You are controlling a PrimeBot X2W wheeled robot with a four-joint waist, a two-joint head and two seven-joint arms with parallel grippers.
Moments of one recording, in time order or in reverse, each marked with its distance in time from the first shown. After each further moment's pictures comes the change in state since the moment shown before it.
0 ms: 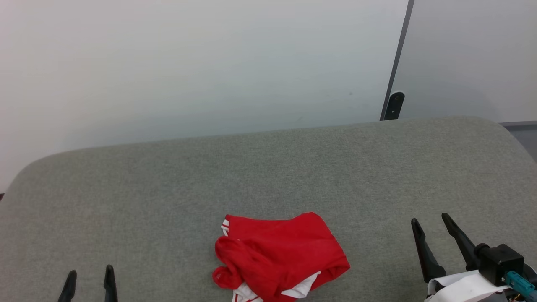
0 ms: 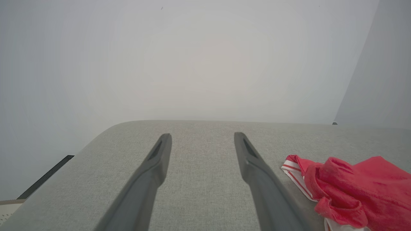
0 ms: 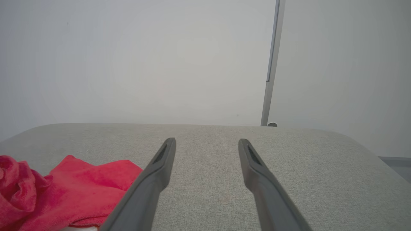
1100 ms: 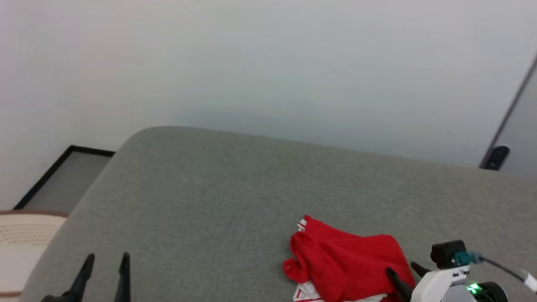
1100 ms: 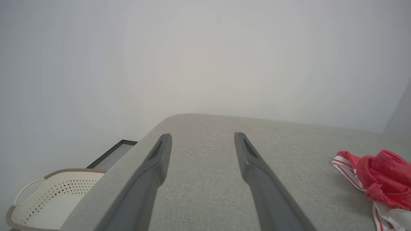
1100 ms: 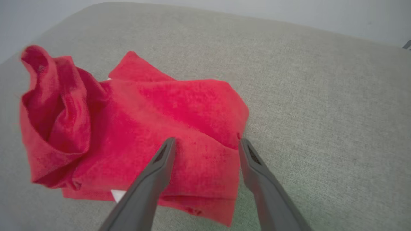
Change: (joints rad) left arm -0.088 0.108 -0.092 0.088 -0.040 -0.031 0.048; right arm -0.142 -0.046 0.207 0.311 0.197 0.000 0.384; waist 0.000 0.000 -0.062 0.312
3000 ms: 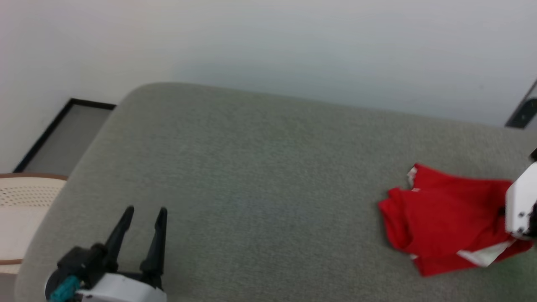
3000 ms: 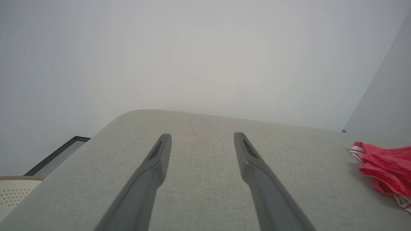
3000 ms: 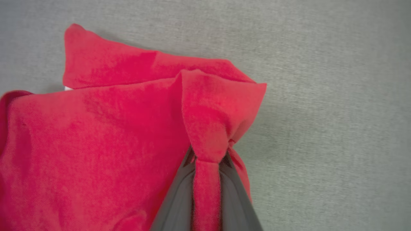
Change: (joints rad) left arm -0.170 0.018 -0.160 0.017 -0.135 -0.003 0.024; right arm -0.454 -0.181 -0.210 0.330 0.003 0.000 0.580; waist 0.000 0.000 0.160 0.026
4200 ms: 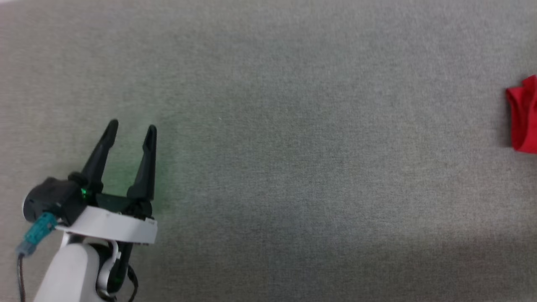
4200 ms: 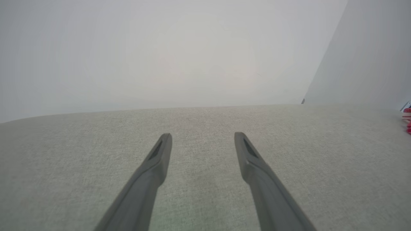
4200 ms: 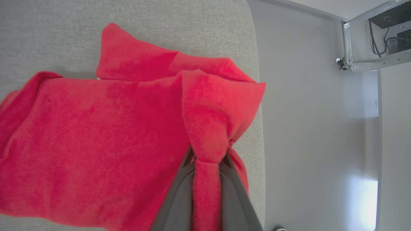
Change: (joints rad) left arm -0.283 0.074 -0.042 -0.004 -0.011 0.000 -0.052; right arm -0.153 -0.476 0.009 -0.407 0.118 0.000 0.202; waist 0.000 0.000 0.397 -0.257
